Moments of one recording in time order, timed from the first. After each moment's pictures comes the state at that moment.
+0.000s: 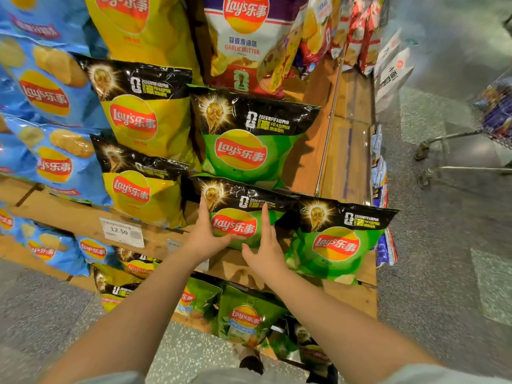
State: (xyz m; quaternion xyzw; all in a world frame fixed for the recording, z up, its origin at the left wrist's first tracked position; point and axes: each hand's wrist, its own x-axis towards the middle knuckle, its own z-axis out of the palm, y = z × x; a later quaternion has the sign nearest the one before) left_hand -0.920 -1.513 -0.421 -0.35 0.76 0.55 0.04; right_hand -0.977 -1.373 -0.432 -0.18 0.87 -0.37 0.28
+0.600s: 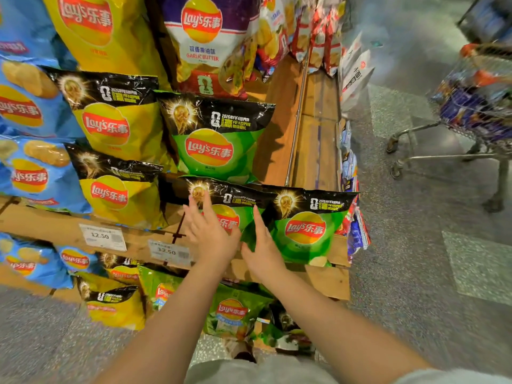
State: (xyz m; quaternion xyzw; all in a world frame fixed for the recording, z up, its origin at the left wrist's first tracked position) left_hand -0.935 -1.420 -0.388 -0.41 0.85 0.31 -0.07; right_hand -0.965 -1.319 -0.396 -0.17 0.88 -0.36 0.27
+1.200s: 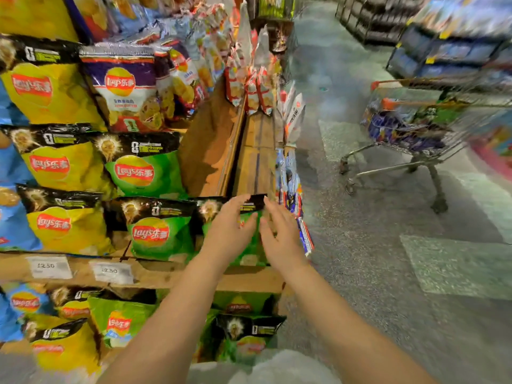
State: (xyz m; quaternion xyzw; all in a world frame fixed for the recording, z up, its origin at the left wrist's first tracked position) left_hand -0.949 -1.235 -0.278 -0.12 0.90 0.40 -0.12; right_hand -0.982 -1.119 -0.298 -0.19 0.87 -0.46 0.03
